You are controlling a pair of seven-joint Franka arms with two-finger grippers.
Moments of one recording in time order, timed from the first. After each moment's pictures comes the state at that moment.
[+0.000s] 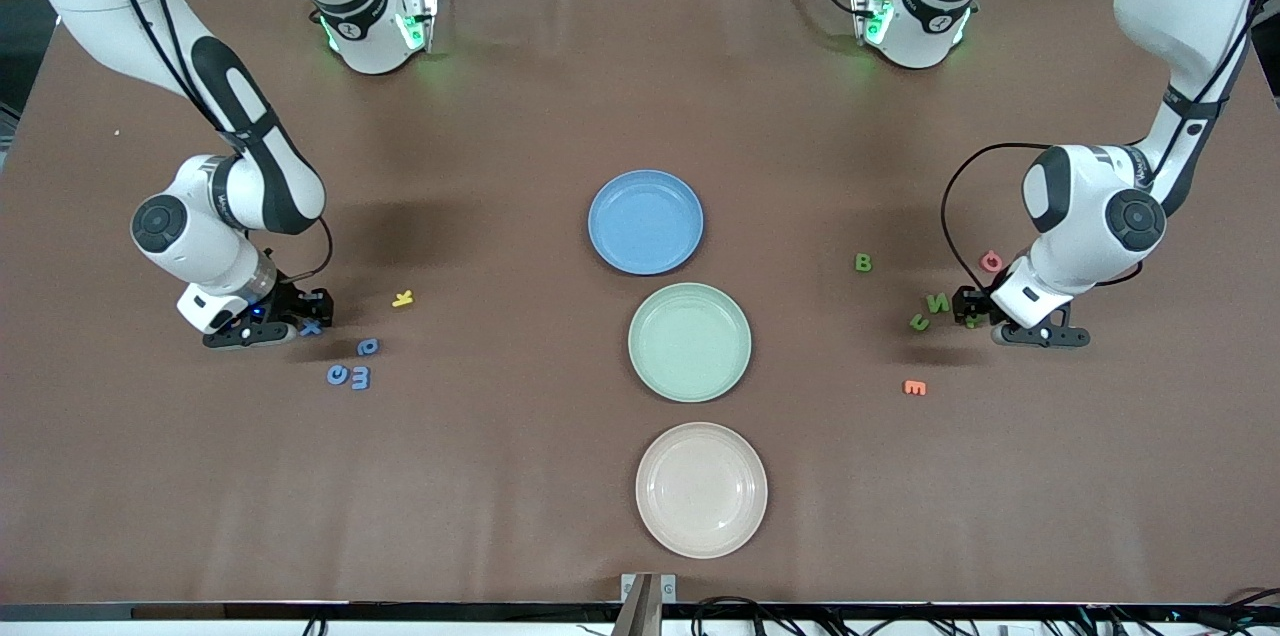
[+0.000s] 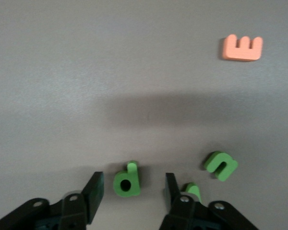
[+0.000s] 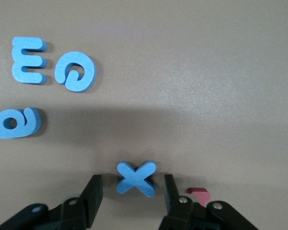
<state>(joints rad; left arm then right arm) 0.27 0.44 -0.24 -2.17 0.10 2.65 0.04 -0.08 0.46 0.01 -2.20 0.04 2.75 -0.23</state>
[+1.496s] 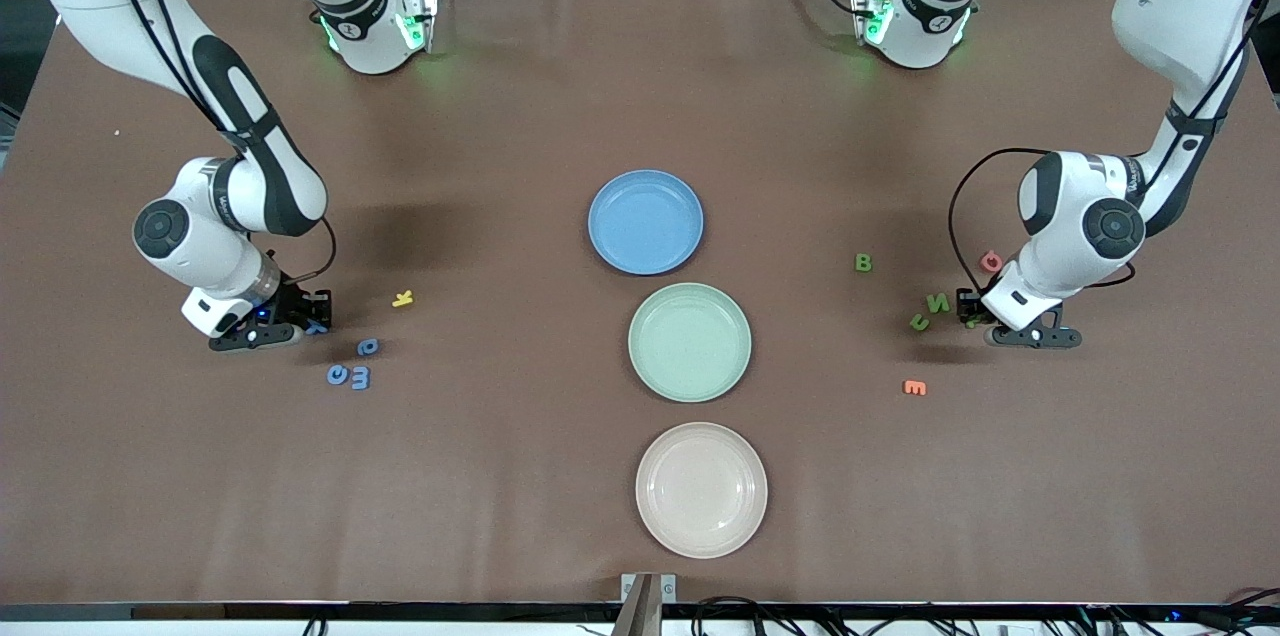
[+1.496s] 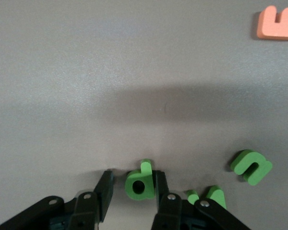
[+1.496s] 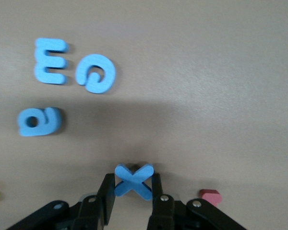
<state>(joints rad) 0.28 0.48 -0.24 -2.16 0.26 2.65 -0.09 -0.08 0.46 0.02 -2.18 0.04 2.68 -0.24</state>
